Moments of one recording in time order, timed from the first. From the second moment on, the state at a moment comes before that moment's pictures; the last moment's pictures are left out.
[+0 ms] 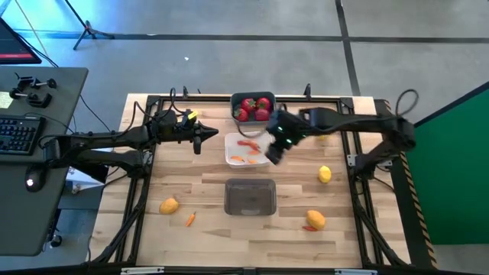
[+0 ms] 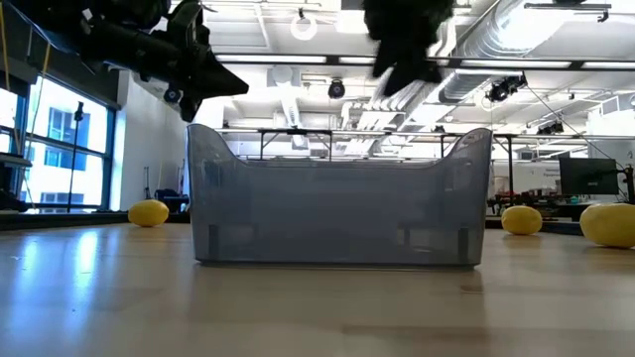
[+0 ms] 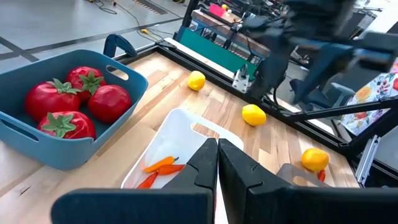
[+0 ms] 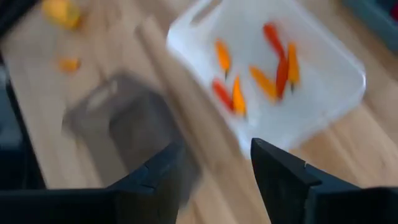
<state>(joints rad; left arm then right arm) 0.36 0.96 0.47 0.25 0.14 -0.36 -0.12 1.56 1.43 -0.88 -0.10 0.50</state>
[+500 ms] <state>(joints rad) 0.41 0.96 0.47 0.25 0.14 -0.31 0.42 1.55 1.43 -1.19 -0.09 0.74</state>
